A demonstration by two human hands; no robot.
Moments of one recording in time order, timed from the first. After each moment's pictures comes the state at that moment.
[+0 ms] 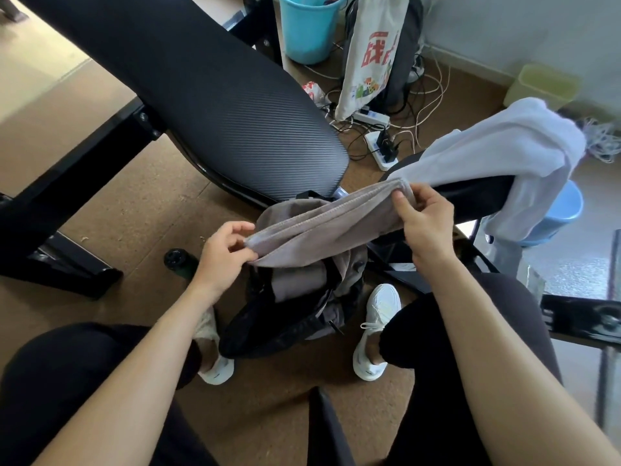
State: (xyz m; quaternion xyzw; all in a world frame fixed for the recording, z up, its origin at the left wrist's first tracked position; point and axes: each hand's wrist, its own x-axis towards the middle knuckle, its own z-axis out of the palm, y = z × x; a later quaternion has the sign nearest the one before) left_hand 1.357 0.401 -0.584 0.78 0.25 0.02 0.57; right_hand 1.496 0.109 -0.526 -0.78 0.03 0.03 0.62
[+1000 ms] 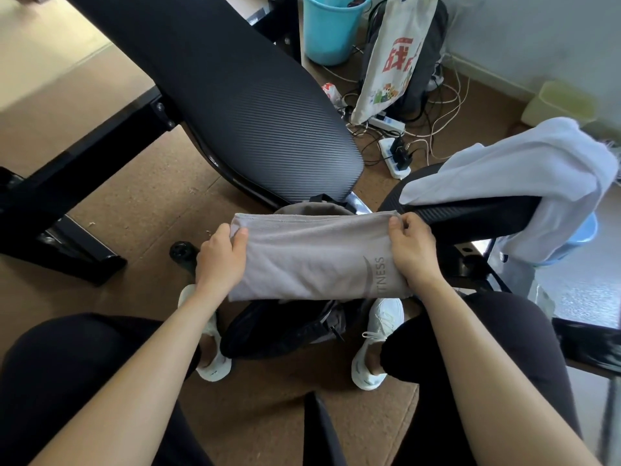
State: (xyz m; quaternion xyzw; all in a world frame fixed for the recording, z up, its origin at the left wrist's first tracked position) left_hand 1.355 0.404 -0.581 0.86 0.37 0.03 0.35; right_hand 1.491 0.132 -0.549 -0.90 0.02 0.10 0.42
